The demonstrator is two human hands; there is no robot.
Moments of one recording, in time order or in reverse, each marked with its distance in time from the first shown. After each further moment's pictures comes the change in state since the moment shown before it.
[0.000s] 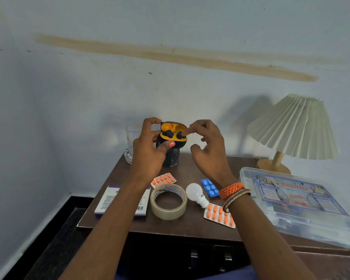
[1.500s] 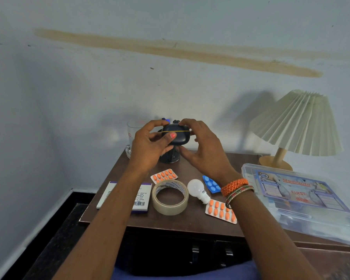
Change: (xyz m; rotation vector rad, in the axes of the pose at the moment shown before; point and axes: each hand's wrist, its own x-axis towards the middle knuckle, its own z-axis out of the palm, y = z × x) left_hand 0.004 -0.006 -0.006 -0.406 -0.082 -0.171; right_hand -0.002 0.006 0.001 -0.158 -0.198 -0.162
